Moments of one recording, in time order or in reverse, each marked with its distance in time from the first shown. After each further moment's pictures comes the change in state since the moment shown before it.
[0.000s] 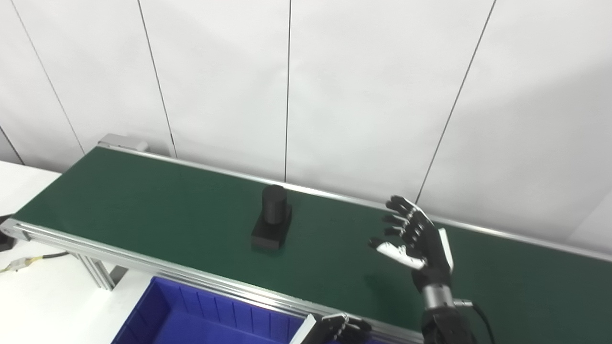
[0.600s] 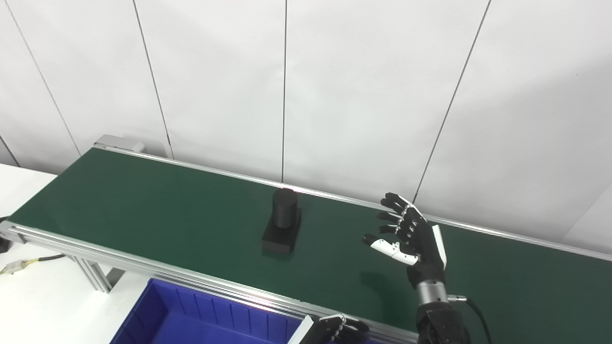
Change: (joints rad) left arm 0.000 0.003 0.001 -0.001 0.000 0.000 -0.003; right arm -0.010 -0.011 0.022 0.002 -0.015 0.000 -0.041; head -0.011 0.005
